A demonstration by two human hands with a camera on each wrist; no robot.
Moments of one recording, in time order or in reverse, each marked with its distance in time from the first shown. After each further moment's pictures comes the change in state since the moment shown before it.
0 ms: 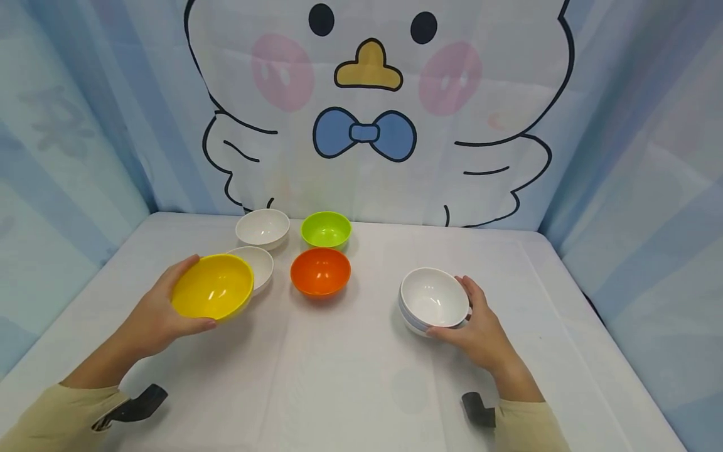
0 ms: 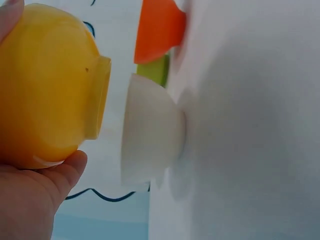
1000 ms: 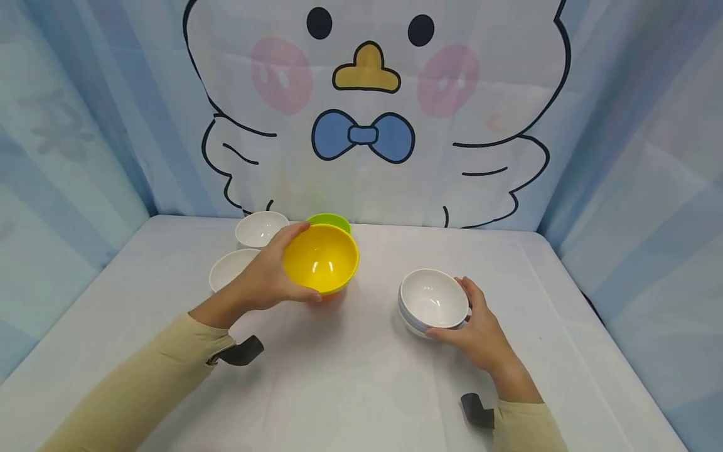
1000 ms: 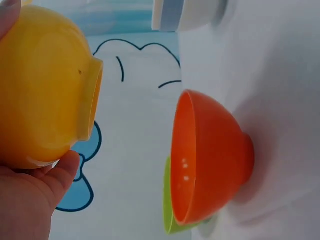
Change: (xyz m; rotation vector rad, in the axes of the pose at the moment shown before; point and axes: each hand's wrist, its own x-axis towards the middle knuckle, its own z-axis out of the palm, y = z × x) left_hand 0.083 0.092 0.080 -0.086 -0.140 0.244; right_hand 0.000 0.002 0.002 0.023 0.022 -0.006
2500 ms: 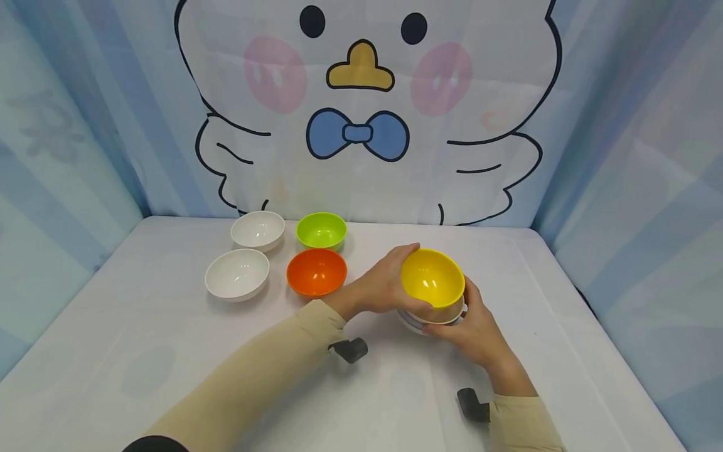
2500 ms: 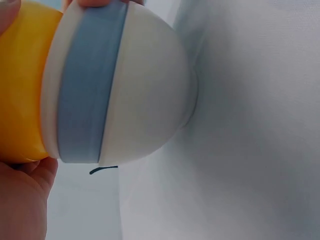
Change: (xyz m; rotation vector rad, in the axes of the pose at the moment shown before) left_hand 0.073 0.042 0.144 -0.002 -0.286 0.094; right_hand -0.001 0.003 0.000 0.023 0.003 -0.038
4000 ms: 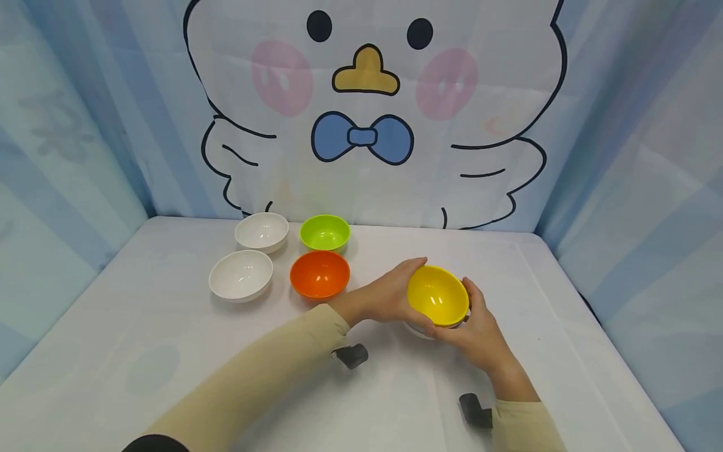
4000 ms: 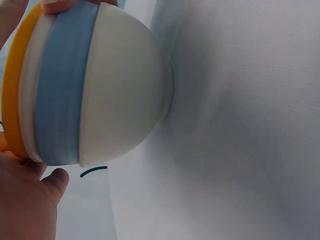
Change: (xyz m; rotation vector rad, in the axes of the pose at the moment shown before) left_hand -0.002 -0.004 0.005 0.021 -0.133 -0.013; right_hand -0.001 -0.005 0.001 -0.047 0.004 0.068
